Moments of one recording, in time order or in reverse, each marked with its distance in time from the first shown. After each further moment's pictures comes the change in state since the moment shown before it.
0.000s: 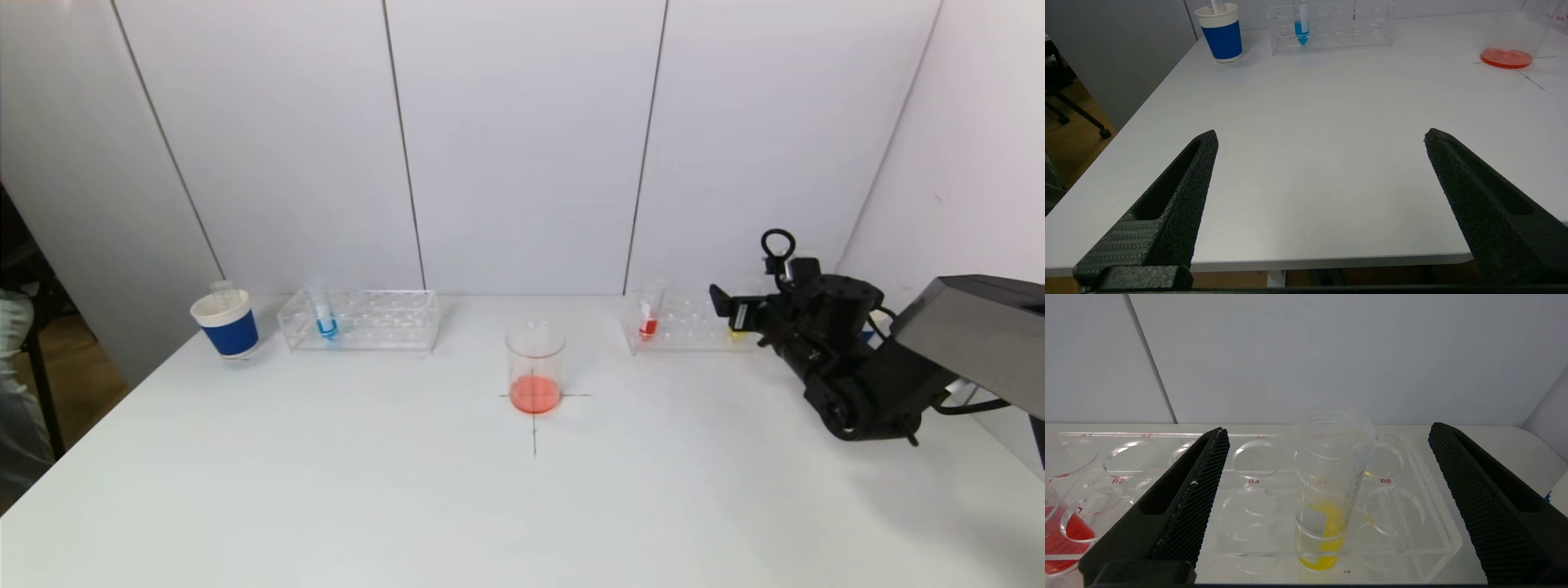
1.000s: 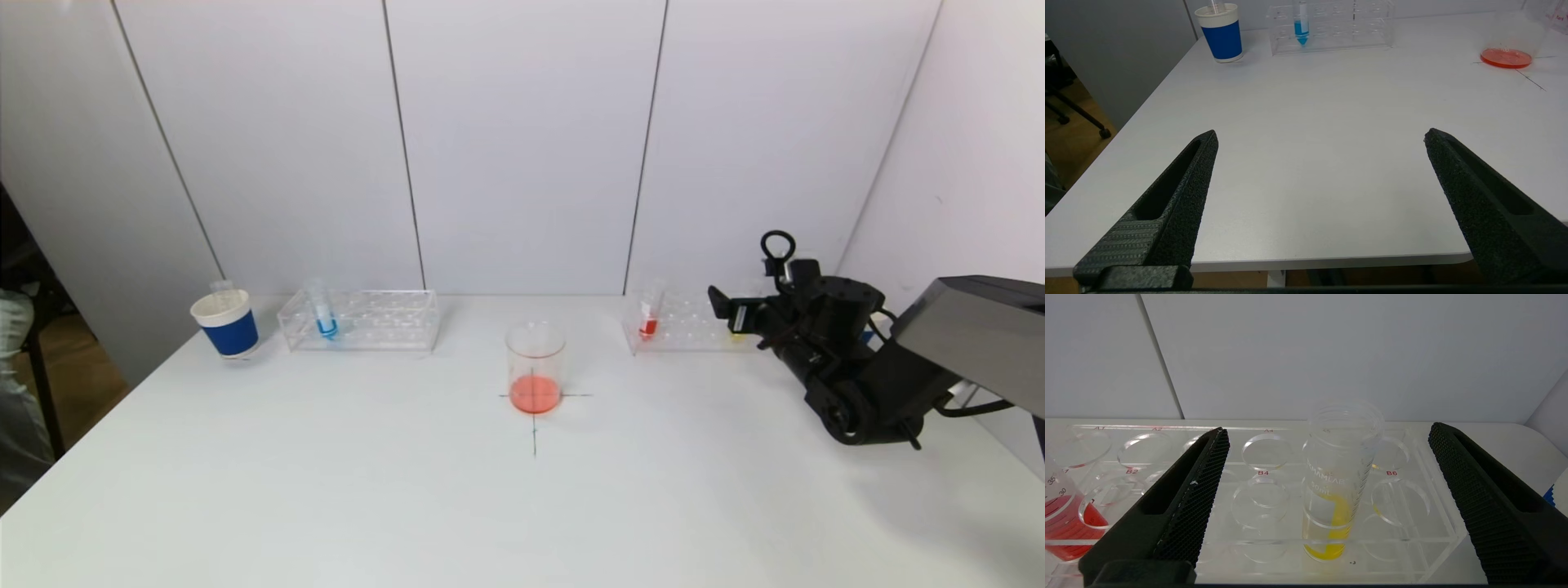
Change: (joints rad) left arm 0.000 0.000 0.000 0.000 0.000 0.001; right arm 0.010 -0.011 0.028 -0.014 0.000 0.001
